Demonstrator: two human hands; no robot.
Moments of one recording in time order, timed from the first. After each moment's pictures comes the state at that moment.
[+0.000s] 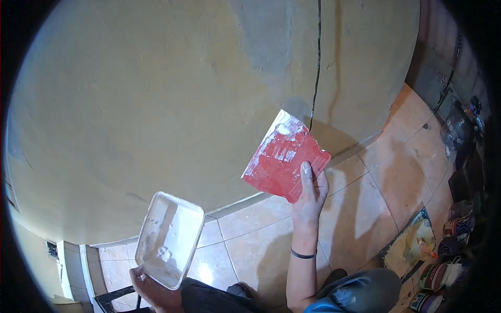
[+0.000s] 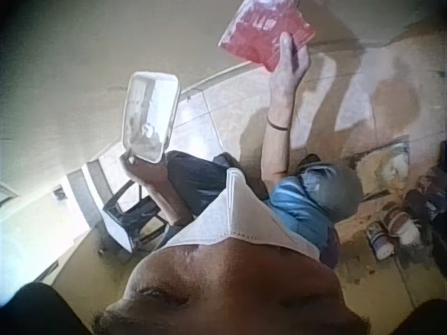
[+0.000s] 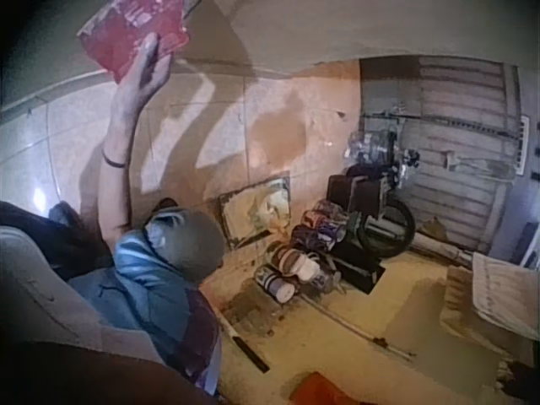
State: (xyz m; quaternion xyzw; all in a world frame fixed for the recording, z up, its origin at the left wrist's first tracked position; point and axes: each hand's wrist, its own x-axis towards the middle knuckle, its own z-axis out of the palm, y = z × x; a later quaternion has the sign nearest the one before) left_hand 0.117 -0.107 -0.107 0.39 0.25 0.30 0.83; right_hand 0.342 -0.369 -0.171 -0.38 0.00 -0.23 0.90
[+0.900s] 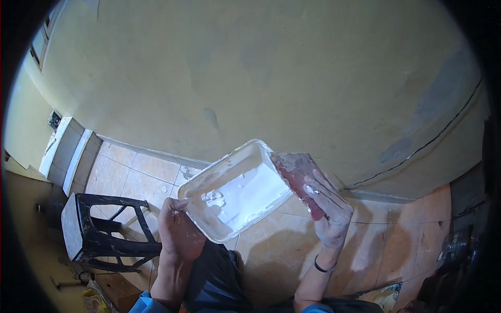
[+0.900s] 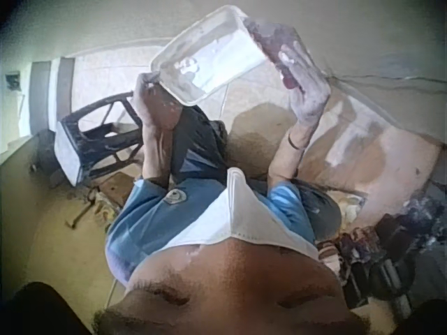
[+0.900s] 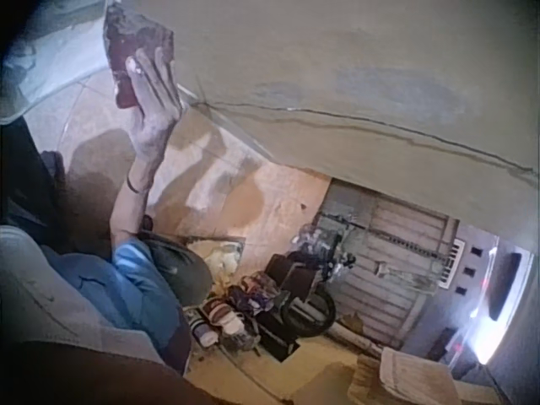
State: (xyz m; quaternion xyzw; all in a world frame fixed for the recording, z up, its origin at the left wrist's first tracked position) left_hand 0.150 -0.209 0.018 0.37 0.17 0.26 0.87; right_hand 0.351 -0.426 -0.050 -0.66 -0.45 -0.23 0.56
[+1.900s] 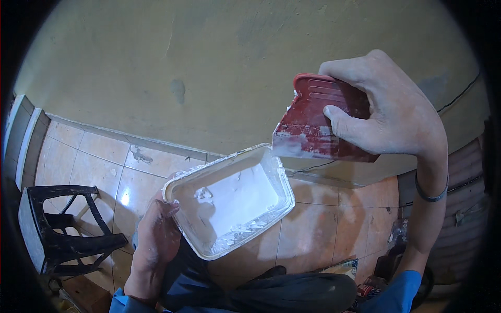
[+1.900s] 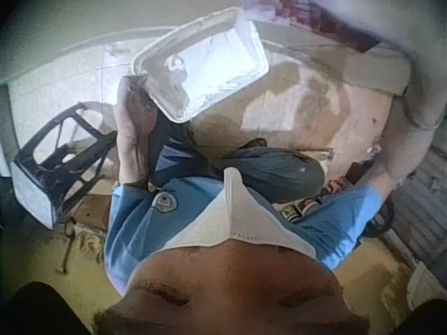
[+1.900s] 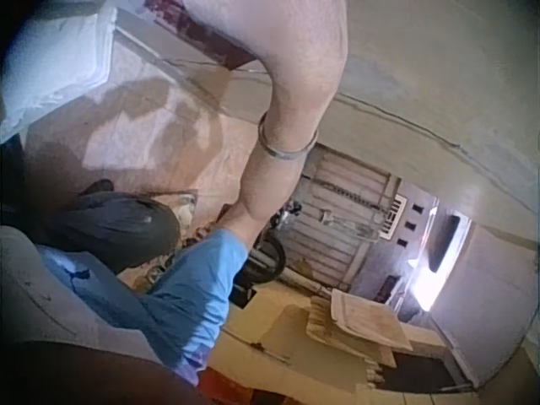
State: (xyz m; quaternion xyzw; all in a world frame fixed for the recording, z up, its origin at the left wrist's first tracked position) left_hand 0.134 -0.195 0.004 0.40 0.20 0.20 0.87; right_hand 0.369 -0.383 0.228 -0.77 -0.63 -0.08 0.04
